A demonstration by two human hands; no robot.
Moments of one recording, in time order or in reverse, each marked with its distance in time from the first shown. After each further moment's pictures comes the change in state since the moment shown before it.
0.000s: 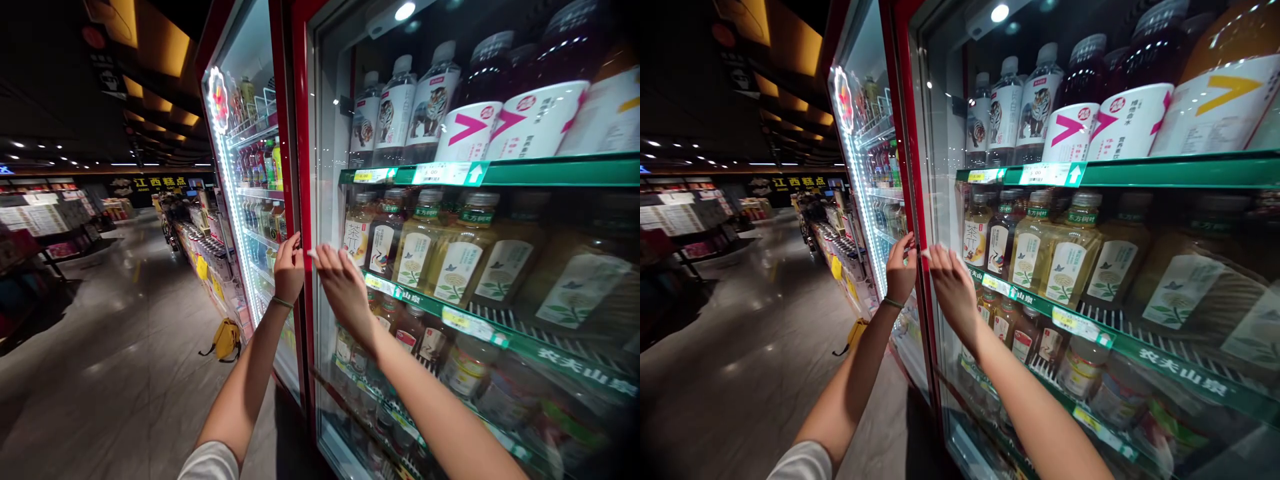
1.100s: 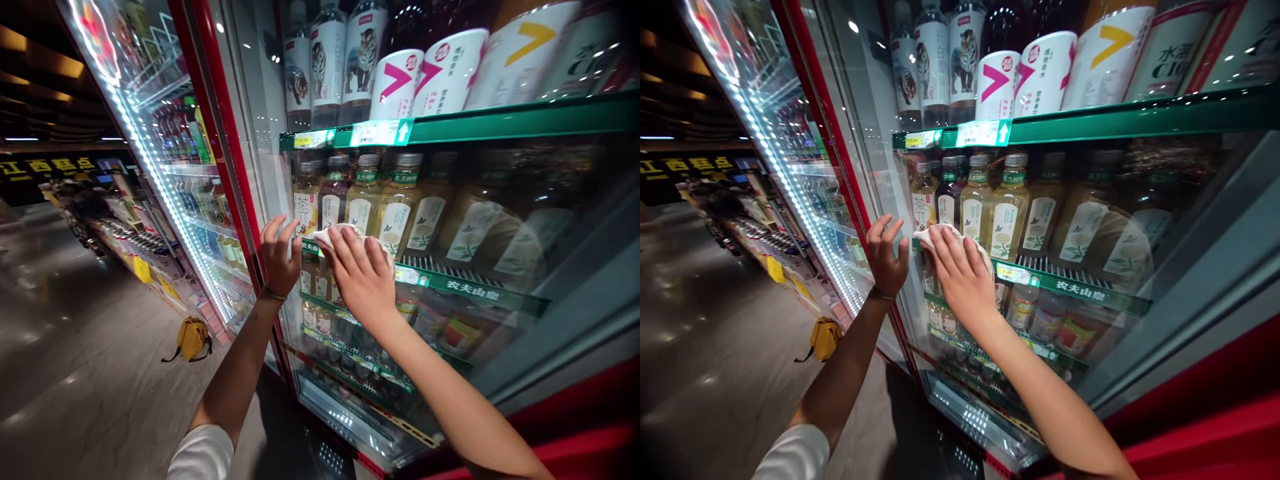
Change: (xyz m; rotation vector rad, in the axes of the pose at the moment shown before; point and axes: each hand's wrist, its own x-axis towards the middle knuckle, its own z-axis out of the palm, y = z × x) left_hand -0.036 0.054 0.053 0.086 0.016 0.417; right_hand -0.094 0.023 -0.091 -0.221 -0.070 0.161
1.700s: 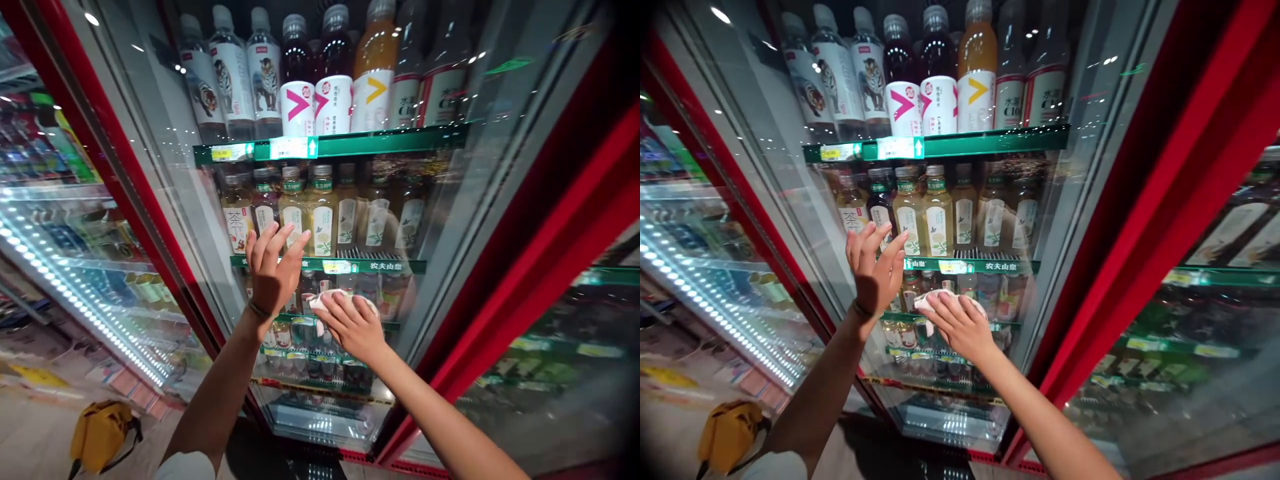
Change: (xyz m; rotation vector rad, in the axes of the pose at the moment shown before) left_hand 0.016 0.081 0.032 -0.214 -0.020 0.201; right_hand -0.097 0.033 -0.041 -0.404 -0.038 -0.024
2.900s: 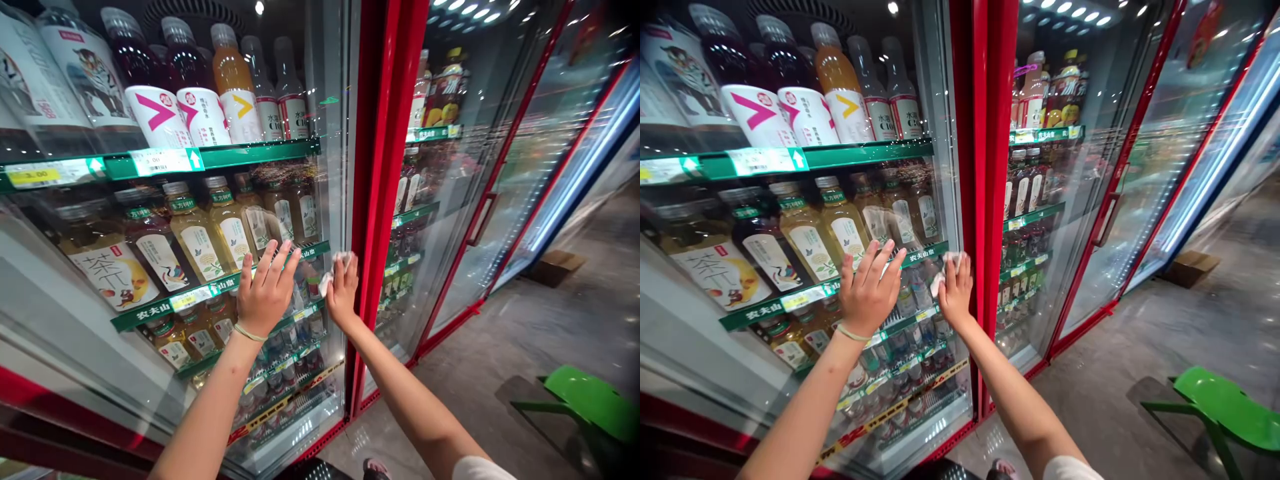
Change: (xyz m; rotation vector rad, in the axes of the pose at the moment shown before) left_hand -0.007 0.072 0.038 -0.387 -0.118 0.239; right_hand -0.063 0.040 -0.014 -0.319 0.035 0.812
